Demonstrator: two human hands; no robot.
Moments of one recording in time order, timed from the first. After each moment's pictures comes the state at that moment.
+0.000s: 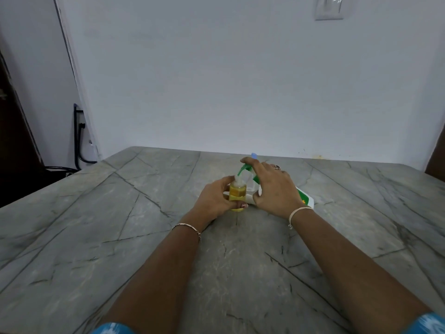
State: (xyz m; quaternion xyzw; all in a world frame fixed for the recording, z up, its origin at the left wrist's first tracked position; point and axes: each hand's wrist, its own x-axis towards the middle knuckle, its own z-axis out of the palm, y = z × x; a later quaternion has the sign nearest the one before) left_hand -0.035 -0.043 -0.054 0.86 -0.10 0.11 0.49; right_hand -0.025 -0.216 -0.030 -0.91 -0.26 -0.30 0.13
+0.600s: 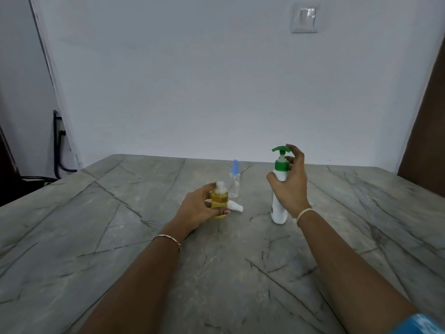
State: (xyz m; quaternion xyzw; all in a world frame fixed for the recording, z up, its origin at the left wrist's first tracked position) left_hand -0.023 -0.038 -0.066 0.86 -0.12 0.14 0.47; right_hand -0.011 -0.269 -0.028 -0.72 -0.12 -0.36 0.57
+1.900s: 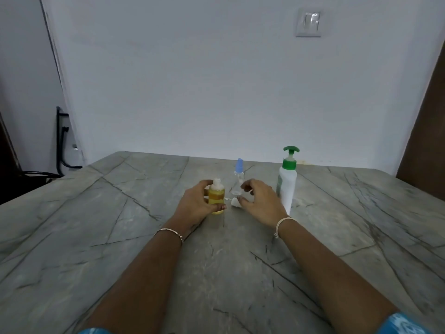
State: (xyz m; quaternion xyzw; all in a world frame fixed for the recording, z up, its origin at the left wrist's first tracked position) left_hand -0.035 -0.027 -0.062 0.87 -0.08 0.18 0.46; right_hand -0.023 -0.225 -0.054 -0.91 -0.20 -0.21 0.29
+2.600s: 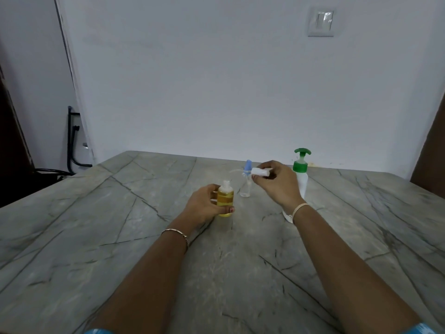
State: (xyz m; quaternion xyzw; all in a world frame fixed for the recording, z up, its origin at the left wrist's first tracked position) left_hand -0.033 -0.022 -0.057 0.87 -0.06 0.10 0.47; right_hand -0.016 -0.226 -0.017 -0.80 -0.12 -0.24 0.53
